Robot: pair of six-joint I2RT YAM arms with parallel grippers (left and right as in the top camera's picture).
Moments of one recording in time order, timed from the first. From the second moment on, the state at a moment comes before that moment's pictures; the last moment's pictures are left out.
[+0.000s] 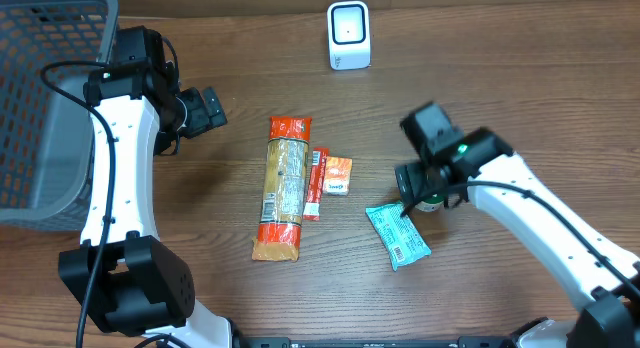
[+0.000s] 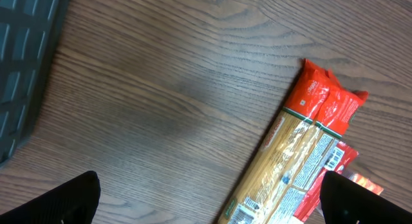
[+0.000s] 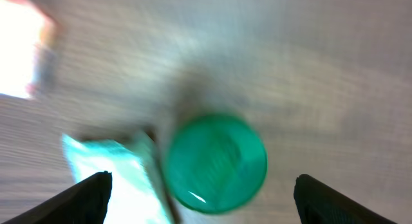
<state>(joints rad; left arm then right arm) 0.17 1.77 1.66 -1.19 0.04 -0.27 0.53 1.58 1.28 -1.00 0.14 0.29</state>
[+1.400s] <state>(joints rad) 0.17 1.77 1.66 -1.19 0.04 -0.27 0.60 1.96 1.42 -0.68 -0.23 0.59</state>
